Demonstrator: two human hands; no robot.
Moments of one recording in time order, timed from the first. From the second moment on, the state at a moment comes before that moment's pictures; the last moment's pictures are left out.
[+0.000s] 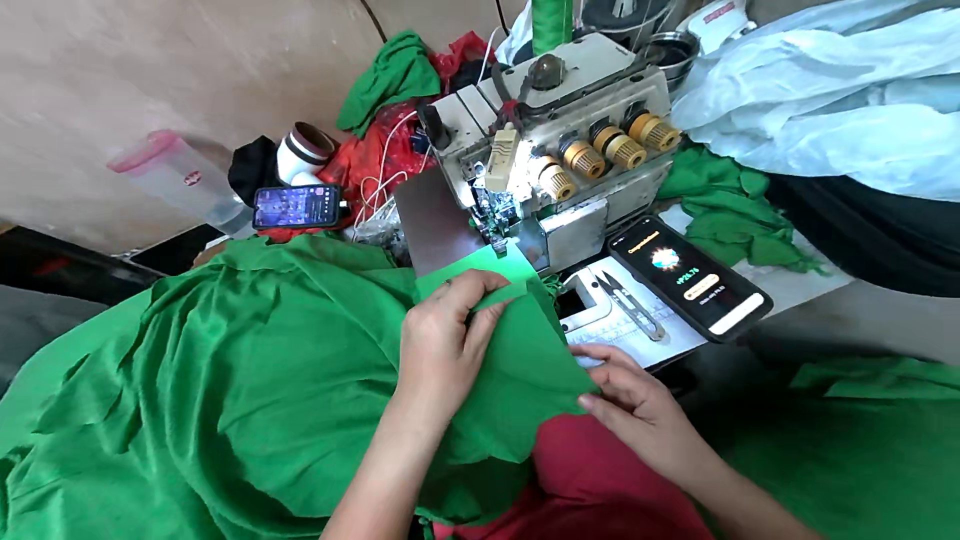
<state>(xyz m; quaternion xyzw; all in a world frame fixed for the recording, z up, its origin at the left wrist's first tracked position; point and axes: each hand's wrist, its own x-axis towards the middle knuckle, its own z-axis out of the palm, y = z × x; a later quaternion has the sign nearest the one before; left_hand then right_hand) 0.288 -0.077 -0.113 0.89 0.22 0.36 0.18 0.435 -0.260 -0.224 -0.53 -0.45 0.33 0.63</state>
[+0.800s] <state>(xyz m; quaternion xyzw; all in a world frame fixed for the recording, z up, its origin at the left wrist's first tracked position) 0.304 -0.032 -0.117 0.85 0.22 0.30 0.38 0.449 -0.260 -0.217 -0.55 -0.41 0.46 0.57</state>
